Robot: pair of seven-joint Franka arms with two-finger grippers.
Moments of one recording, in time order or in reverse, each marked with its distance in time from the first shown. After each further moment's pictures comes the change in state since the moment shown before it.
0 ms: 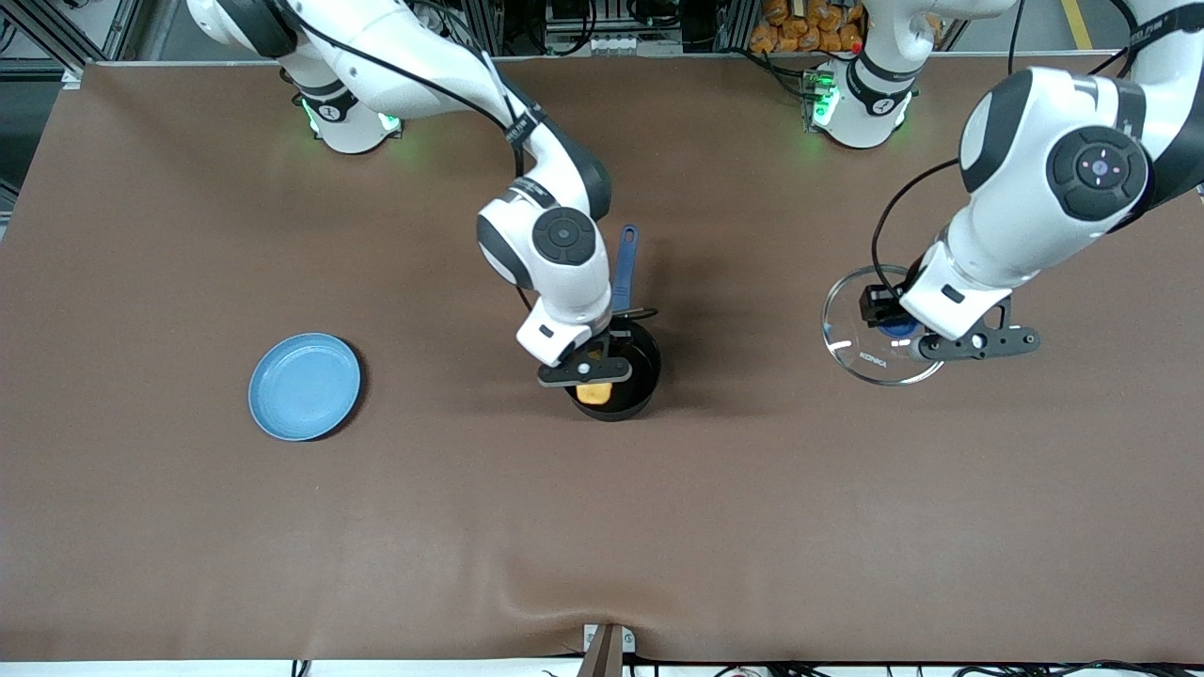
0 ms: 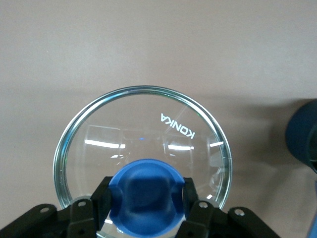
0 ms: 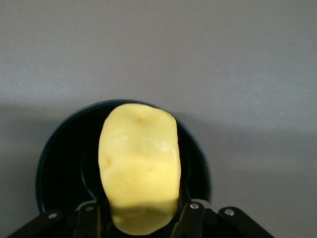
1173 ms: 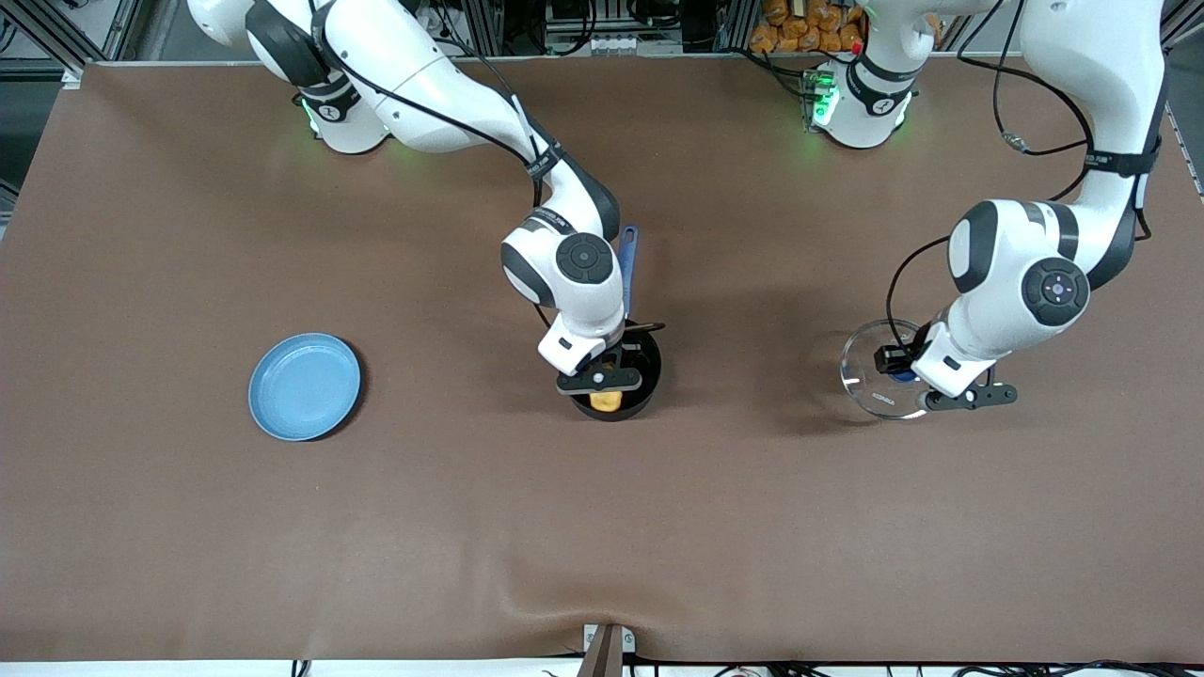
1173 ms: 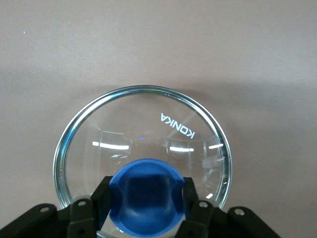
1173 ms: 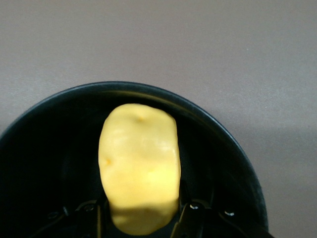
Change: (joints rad) left arm 0.169 0.193 0.001 -0.246 0.000 0.424 0.147; right arm 0.025 0.106 -0.016 0.001 -0.024 0.111 0.073
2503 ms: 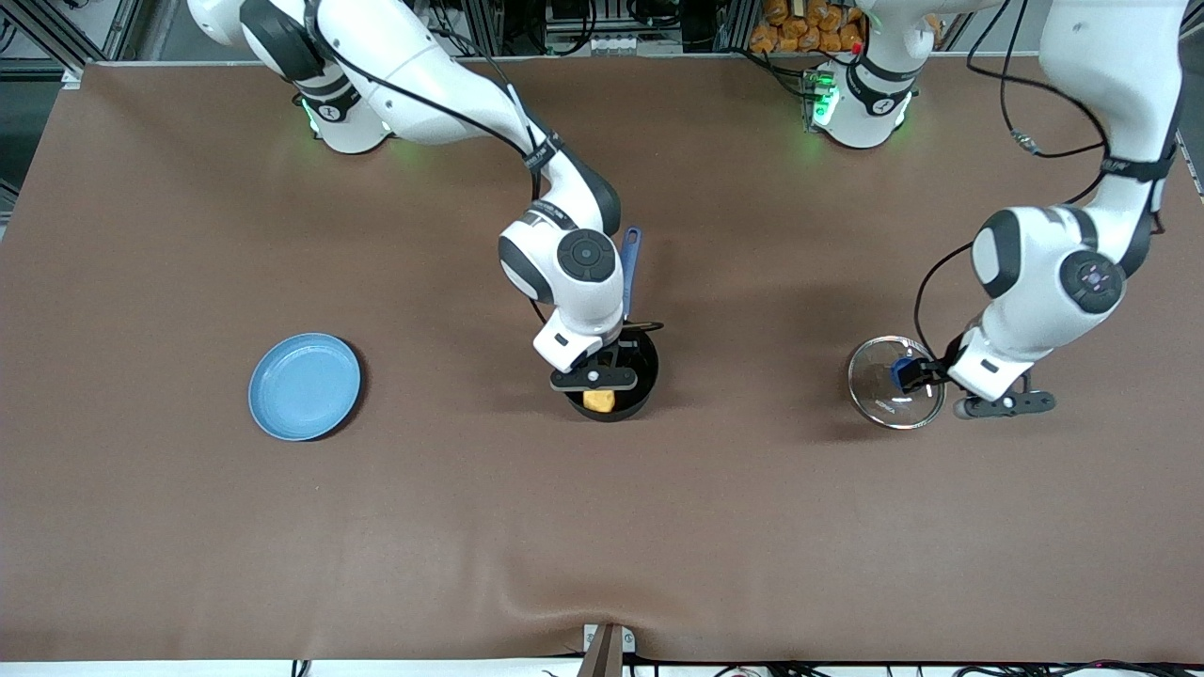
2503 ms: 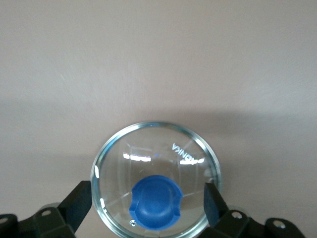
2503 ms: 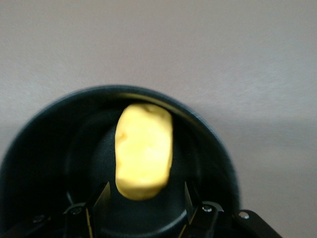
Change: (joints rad) left arm 0.072 -0.046 -0.009 -0.046 0.000 0.183 0.068; right arm -0.002 -0.055 -0.004 0.025 0.001 -0.127 0.024
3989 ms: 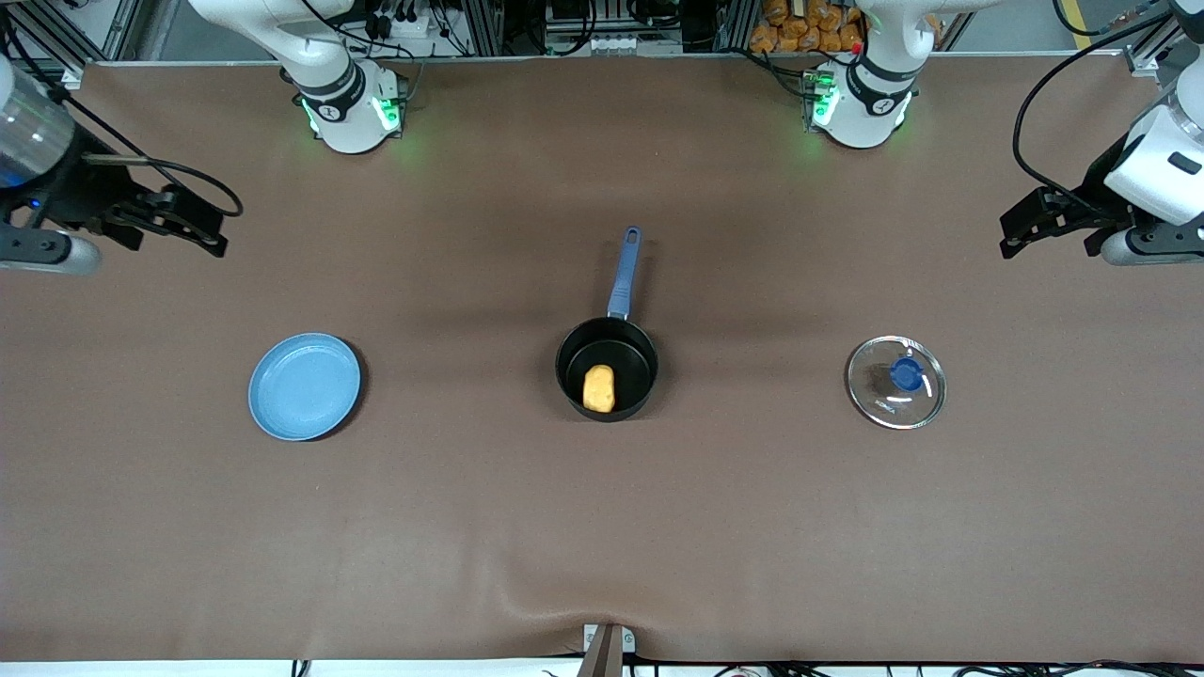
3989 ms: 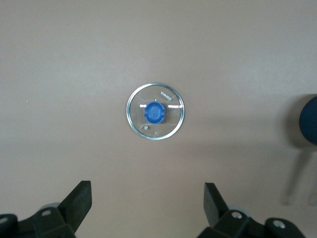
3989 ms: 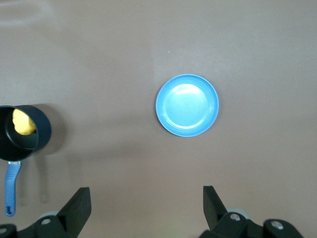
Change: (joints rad) left arm -0.002 -0.373 -0.053 0.364 -0.001 -0.828 0.001; right arm -0.639 -0.742 0.015 -0.056 0.135 -0.784 -0.564
